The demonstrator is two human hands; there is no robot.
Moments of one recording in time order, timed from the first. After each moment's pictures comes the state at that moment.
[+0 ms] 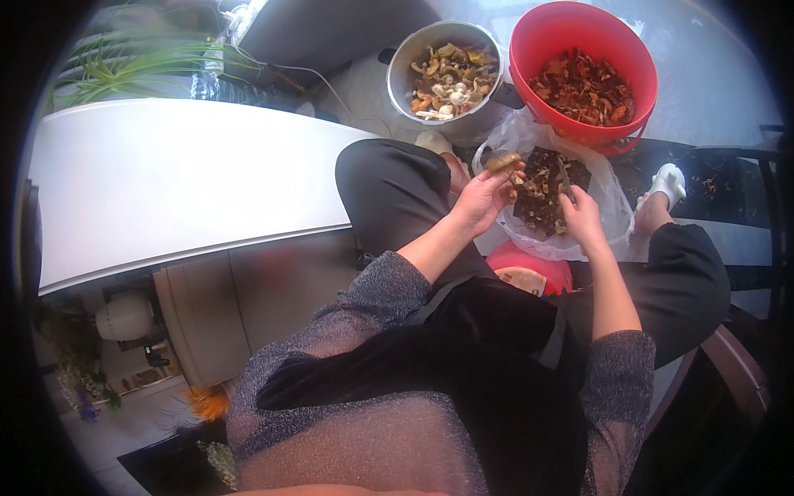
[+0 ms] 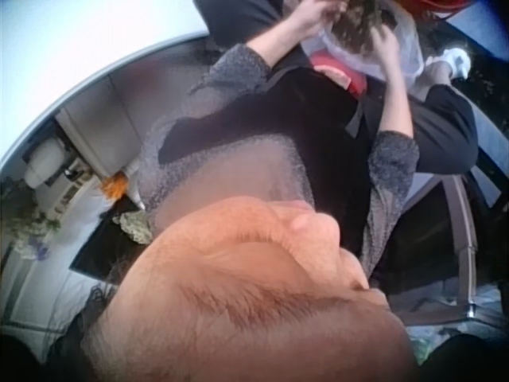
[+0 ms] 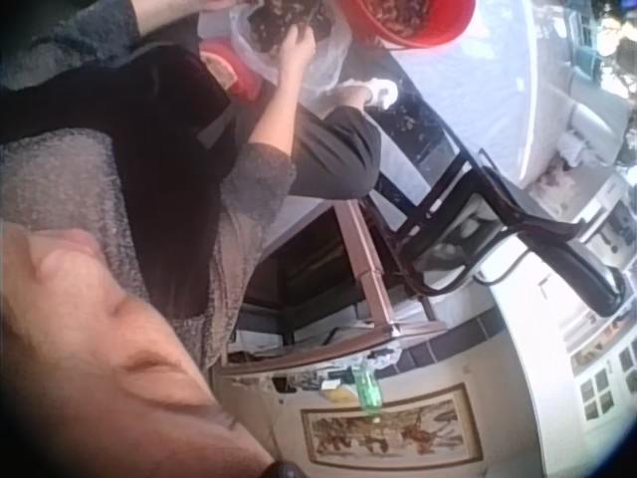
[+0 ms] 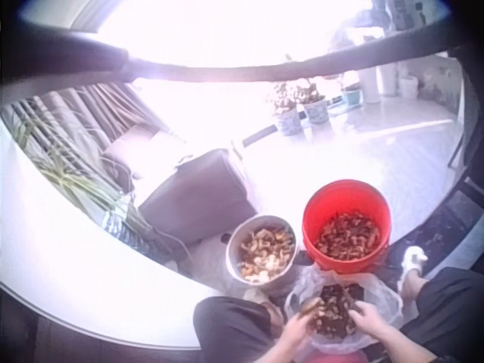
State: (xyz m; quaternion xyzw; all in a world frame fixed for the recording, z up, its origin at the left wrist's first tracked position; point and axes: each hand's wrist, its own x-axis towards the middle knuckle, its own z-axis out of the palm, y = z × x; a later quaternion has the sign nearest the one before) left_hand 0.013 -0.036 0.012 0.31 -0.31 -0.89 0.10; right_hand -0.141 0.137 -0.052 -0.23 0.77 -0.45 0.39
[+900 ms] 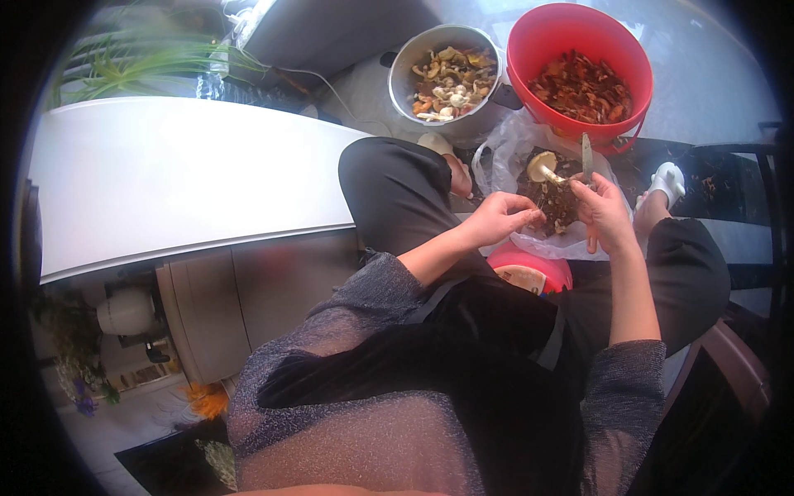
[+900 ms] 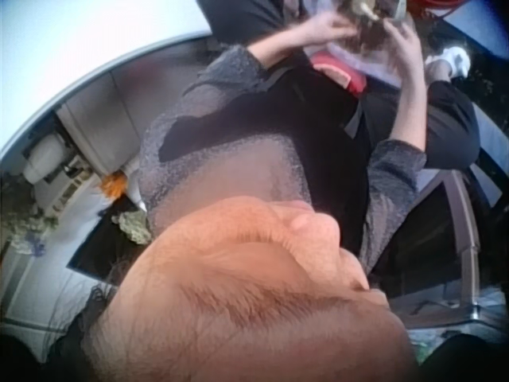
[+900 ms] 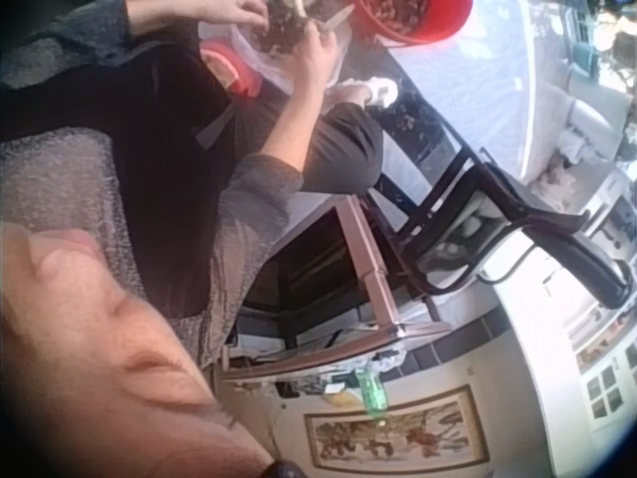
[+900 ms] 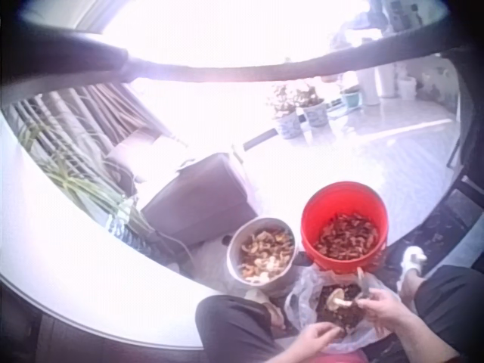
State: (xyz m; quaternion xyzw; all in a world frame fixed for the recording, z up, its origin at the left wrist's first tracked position) left_hand 0.014 -0.010 0.054 0.22 -0.65 -0.72 -0.10; right_hand -0.165 0.145 0.044 -0.06 0.54 -0.64 0.54
